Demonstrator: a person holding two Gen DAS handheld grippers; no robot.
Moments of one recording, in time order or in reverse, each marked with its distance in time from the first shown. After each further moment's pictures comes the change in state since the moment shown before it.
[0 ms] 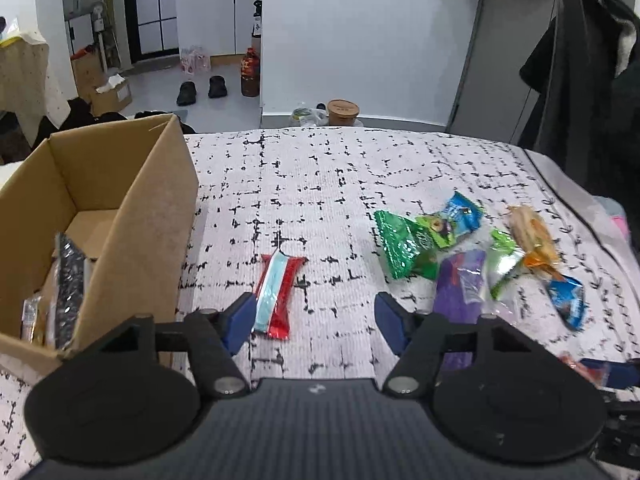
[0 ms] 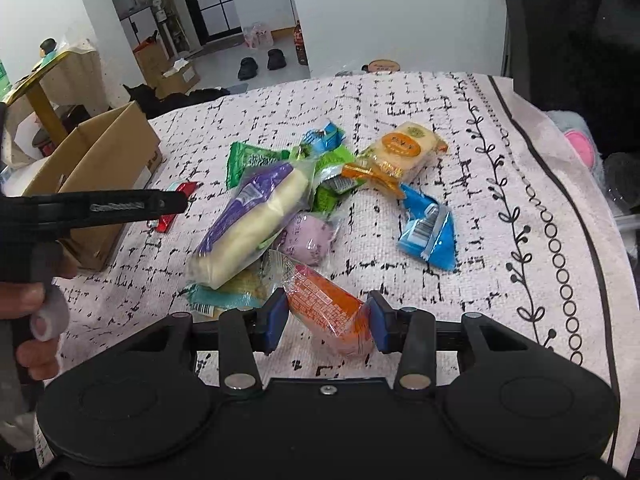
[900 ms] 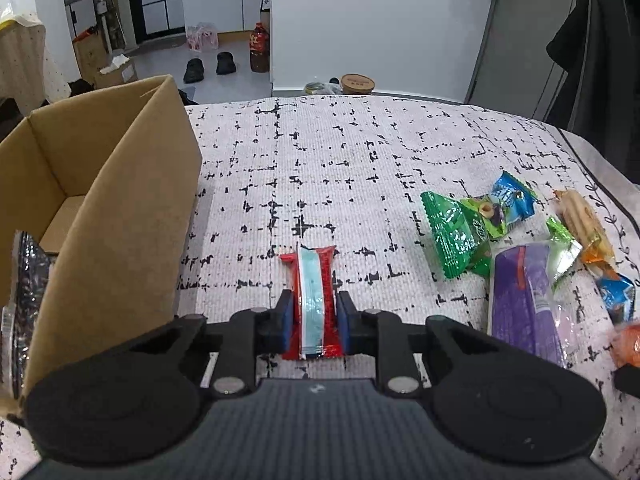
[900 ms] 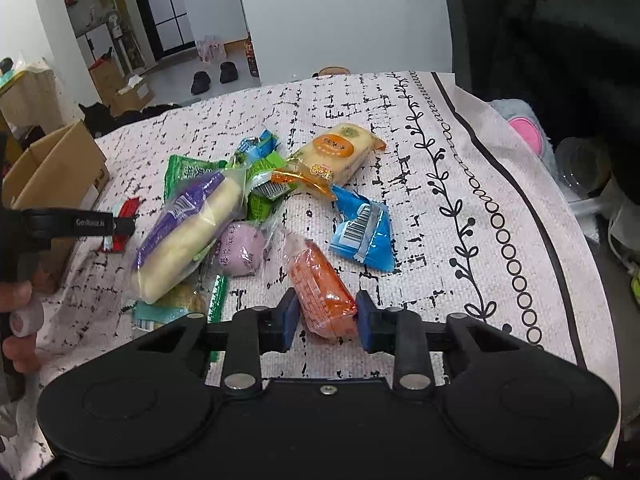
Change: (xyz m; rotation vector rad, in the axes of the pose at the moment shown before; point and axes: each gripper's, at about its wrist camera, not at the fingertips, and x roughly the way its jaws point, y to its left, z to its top) left arm 0.041 0.016 0.004 -0.004 0.075 0.025; right arm 0.004 -0.023 -0.003 0.075 -0.030 -0.100
